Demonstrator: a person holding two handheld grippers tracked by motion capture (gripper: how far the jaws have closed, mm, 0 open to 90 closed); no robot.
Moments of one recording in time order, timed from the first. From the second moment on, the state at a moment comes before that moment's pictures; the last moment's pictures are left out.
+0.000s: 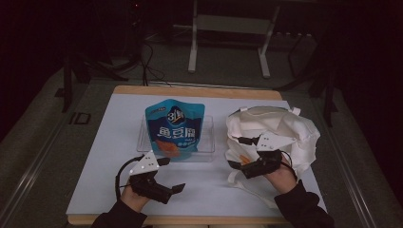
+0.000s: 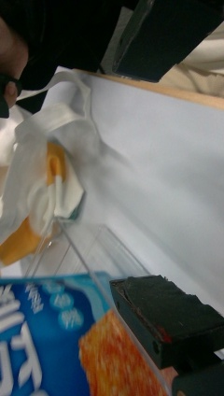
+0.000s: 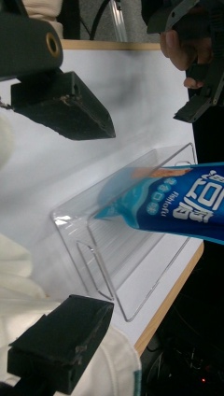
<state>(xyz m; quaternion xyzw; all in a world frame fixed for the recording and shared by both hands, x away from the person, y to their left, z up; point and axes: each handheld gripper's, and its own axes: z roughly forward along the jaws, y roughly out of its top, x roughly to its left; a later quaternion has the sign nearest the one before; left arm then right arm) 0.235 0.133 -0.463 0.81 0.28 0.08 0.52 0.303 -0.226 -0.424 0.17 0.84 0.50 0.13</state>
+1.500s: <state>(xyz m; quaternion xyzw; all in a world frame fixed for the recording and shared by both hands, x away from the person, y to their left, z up) 0.236 0.115 -0.498 0.84 0.23 0.05 0.49 0.246 -0.295 -0.458 0.25 0.79 0.49 0.25</state>
